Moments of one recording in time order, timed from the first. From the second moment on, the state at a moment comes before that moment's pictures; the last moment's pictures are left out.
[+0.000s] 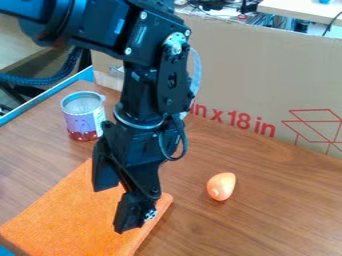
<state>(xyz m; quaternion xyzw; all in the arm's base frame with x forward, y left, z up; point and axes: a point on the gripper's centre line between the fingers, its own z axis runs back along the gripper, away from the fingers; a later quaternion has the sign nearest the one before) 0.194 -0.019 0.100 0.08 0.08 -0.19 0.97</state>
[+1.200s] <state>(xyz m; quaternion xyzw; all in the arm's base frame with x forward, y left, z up) 0.303 -0.057 0.077 0.00 0.02 -0.18 0.98</state>
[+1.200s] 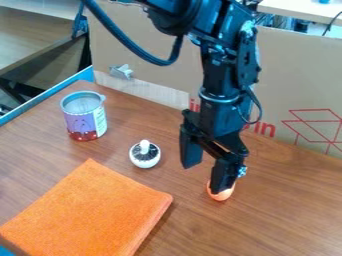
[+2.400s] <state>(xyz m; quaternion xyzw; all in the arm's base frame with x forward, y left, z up) 0.336 -0.066 0.023 -0.01 0.07 -0.13 0.99</state>
